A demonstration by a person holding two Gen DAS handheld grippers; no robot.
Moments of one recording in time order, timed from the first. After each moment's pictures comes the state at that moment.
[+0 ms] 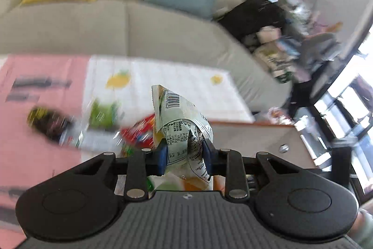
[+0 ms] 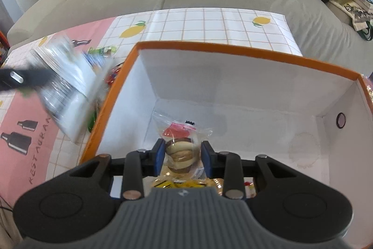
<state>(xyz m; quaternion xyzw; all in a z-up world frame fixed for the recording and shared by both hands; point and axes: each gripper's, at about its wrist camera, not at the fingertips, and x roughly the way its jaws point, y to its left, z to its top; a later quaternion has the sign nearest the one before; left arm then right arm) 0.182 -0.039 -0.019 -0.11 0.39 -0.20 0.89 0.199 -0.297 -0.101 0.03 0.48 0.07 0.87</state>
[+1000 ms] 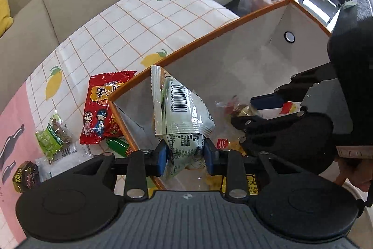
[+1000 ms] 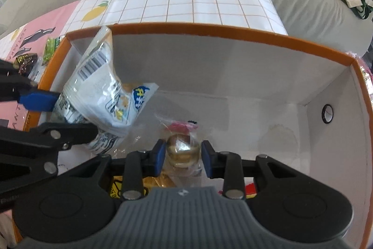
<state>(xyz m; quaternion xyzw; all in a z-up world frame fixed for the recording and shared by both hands) 0.233 -0.201 -0.083 0.21 0.53 -0.26 0.78 0.237 -0.336 -0.132 0.02 0.55 0.05 0.83</state>
